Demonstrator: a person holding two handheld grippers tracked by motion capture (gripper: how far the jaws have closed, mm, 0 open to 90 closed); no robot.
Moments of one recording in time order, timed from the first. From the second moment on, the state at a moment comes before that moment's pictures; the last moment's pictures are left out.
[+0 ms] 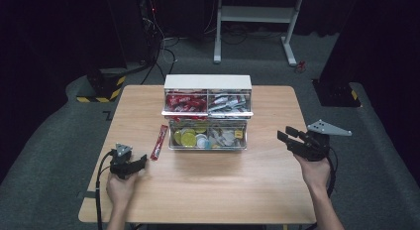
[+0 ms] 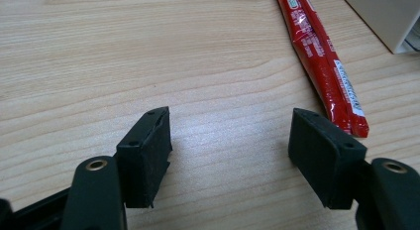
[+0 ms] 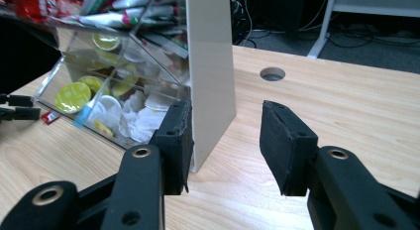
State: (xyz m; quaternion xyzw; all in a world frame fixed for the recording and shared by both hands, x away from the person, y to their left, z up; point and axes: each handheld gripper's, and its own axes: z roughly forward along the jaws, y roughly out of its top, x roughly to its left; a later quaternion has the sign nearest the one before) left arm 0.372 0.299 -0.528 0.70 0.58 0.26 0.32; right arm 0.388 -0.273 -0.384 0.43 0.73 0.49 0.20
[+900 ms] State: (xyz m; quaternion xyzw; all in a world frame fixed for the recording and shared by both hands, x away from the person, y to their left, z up) left arm 0.372 0.299 -0.528 0.70 0.58 0.26 0.32; right arm 0.403 -0.272 -0.445 0.48 0.73 0.44 0.20
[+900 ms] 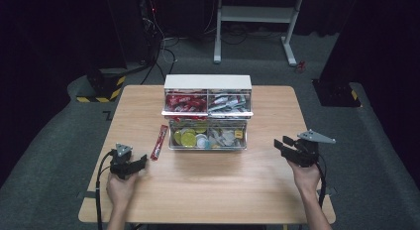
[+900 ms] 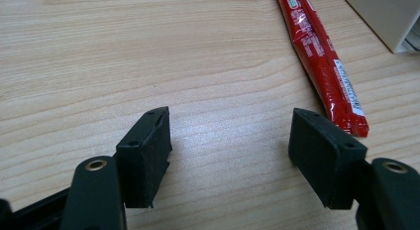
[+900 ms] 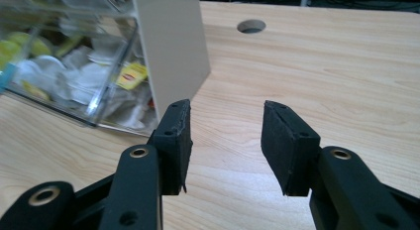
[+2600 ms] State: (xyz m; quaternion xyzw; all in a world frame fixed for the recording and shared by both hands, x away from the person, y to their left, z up) left arm 0.371 0.299 -0.528 0.70 0.58 0.26 0.32; right arm 0.438 -0.250 -0.522 0.52 0.75 0.32 0.24
